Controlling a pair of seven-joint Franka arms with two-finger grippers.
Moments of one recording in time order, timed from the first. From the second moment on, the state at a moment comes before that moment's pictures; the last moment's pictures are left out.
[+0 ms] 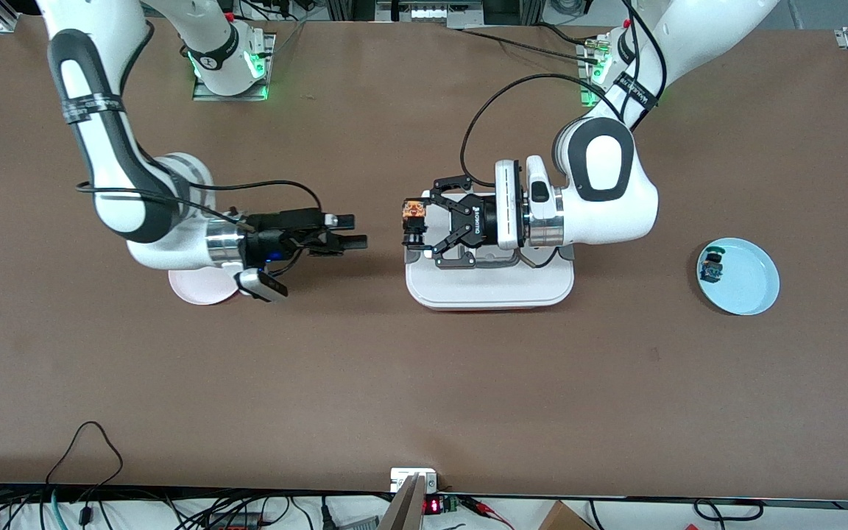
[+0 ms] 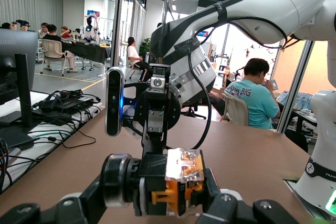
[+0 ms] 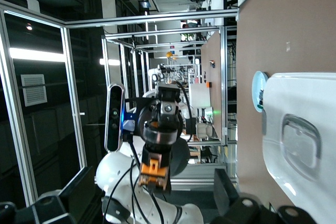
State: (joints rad) left arm 0.04 0.51 -0.65 -1.71 -1.51 2.29 1.99; right arm 0.28 0.46 0.05 -1.80 1.81 1.77 -0.68
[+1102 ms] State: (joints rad) left arm 0.04 0.51 -0.65 -1.71 -1.52 2.29 1.99; right arm 0.44 0.43 0.05 -1.79 1.96 1.98 -0.68
